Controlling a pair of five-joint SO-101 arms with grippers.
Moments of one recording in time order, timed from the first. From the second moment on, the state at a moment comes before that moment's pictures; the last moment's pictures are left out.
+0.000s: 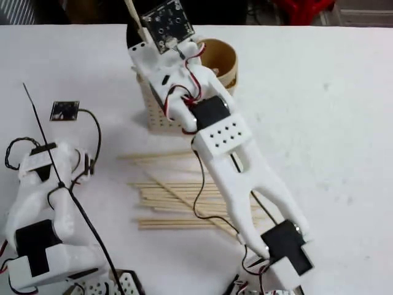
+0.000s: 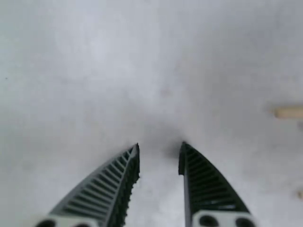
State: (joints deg) left arm -27.2 -4.4 46.5 44.4 -16.5; right arm -32.9 -2.6 -2.7 17.3 10.1
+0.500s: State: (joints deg) left arm -27.2 -4.4 46.5 44.4 -16.5; right arm -33.0 -14.2 4.3 33.4 10.1
